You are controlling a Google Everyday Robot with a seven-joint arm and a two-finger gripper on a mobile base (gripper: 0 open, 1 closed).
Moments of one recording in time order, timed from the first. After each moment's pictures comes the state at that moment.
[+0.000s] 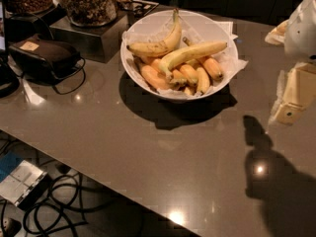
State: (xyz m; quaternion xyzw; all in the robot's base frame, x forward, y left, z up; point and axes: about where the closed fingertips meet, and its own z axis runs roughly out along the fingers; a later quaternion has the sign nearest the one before) arm 0.438 -0.217 0.976 -0.60 0.78 -0.03 0.16
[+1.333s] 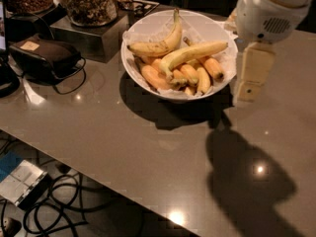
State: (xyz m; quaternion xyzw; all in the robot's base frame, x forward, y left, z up) arm 0.480 -0.162 0.981 -0.66 0.74 -0.04 0.14
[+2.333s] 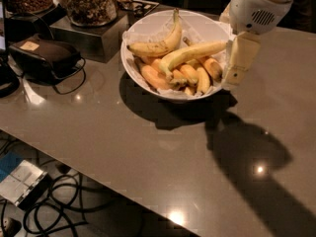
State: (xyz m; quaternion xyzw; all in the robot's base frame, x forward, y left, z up) arm 0.534 -0.156 0.976 -0.64 0.74 -0.02 0.18
